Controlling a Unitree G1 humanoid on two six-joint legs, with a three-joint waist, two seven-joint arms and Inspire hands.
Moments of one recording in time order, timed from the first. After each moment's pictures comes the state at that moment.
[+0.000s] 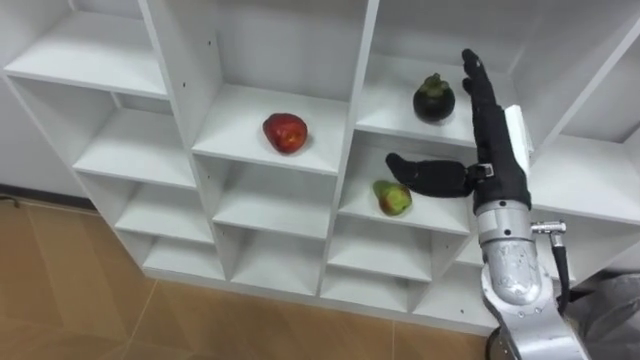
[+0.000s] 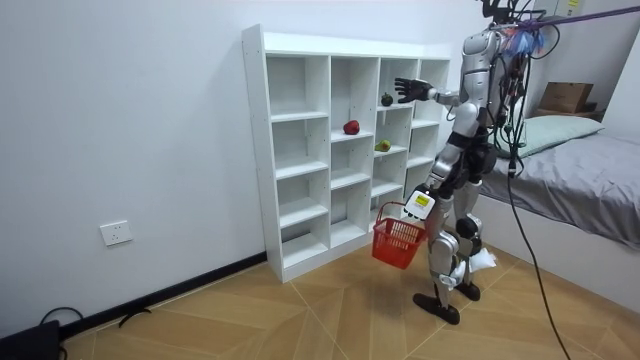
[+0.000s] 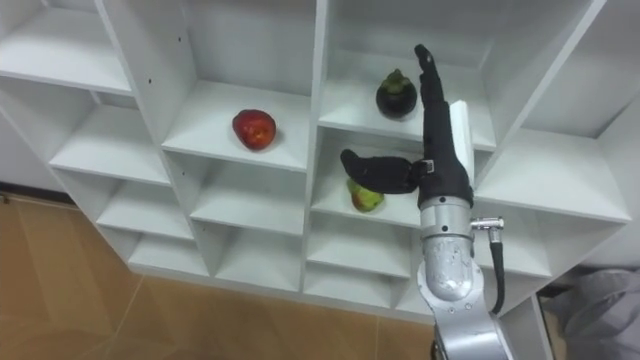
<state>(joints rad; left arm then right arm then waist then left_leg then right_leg) 0.19 0.17 -0.01 1.11 -0.30 -0.05 0.13 -0.04 -0.24 0.13 0.02 -0.04 -0.11 -0.30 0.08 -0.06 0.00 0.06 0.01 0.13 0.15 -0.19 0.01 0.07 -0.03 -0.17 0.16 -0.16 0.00</state>
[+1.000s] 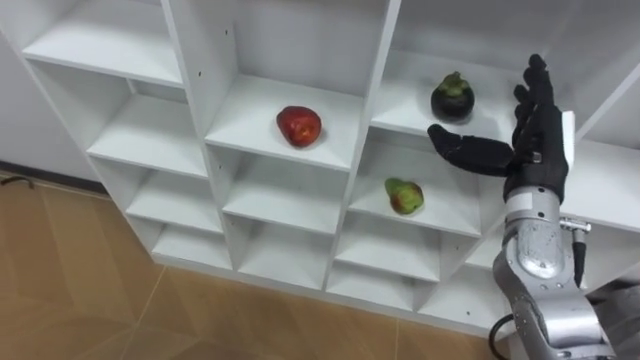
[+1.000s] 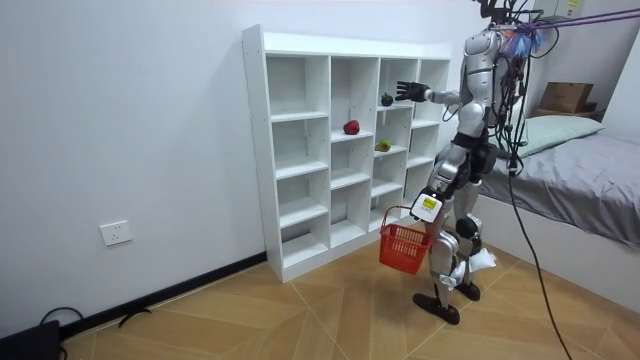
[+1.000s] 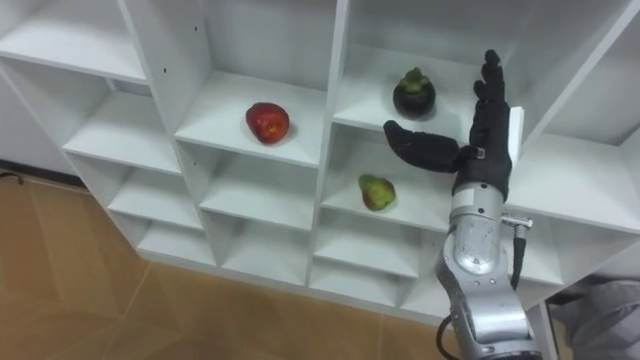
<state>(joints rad) 0.22 0.18 0.00 1.10 -0.30 -0.05 0.10 -0.14 -0.29 0.09 0.15 0.20 -0.11 -0.43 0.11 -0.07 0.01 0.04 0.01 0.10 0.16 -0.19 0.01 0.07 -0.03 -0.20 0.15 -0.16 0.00</state>
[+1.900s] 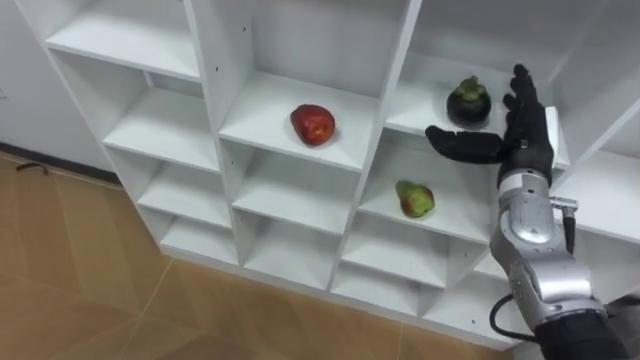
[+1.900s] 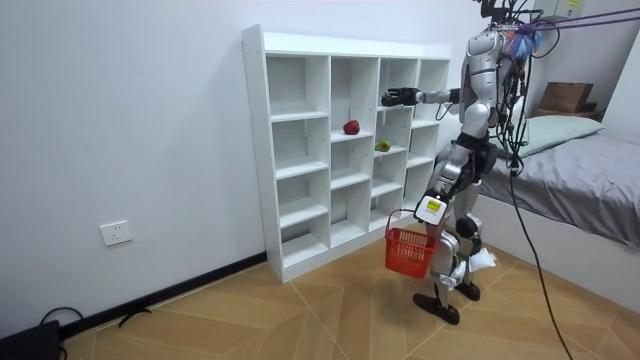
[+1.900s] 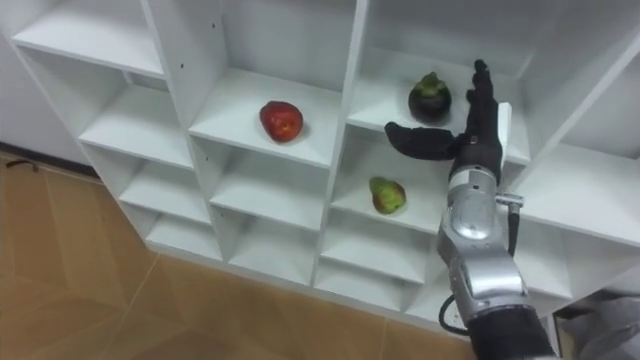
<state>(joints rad) 0.24 0.19 0.02 1.04 -0.27 0.03 0.10 -0.36 -0.32 0.09 0.46 0.25 -0.03 -0.40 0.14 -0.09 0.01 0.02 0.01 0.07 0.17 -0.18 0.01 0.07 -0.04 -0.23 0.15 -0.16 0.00</state>
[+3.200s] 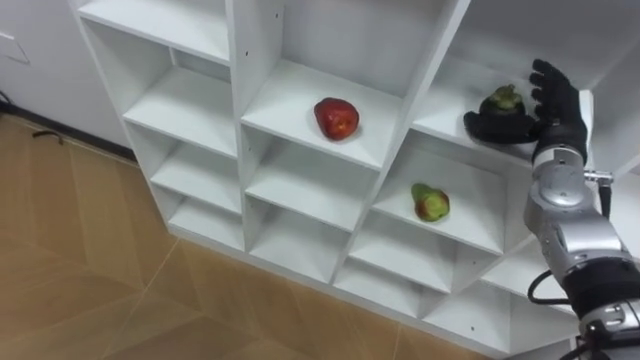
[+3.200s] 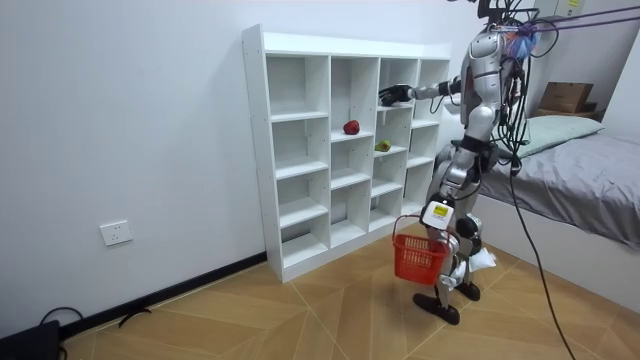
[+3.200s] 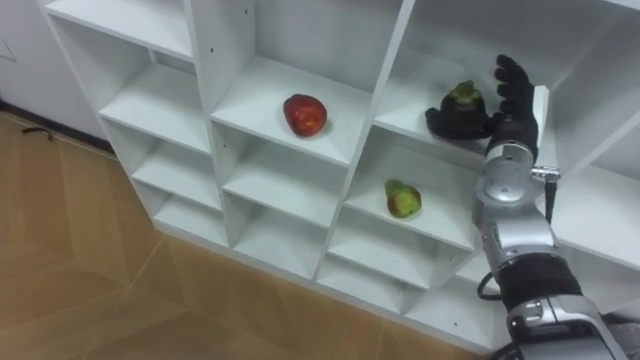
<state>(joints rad) 0.22 0.23 0.00 1.04 -0.28 0.04 0.08 -0.54 -0.45 0.14 0.75 0.20 -0.03 -0.40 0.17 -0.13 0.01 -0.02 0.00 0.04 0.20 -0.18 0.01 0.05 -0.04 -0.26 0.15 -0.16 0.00</state>
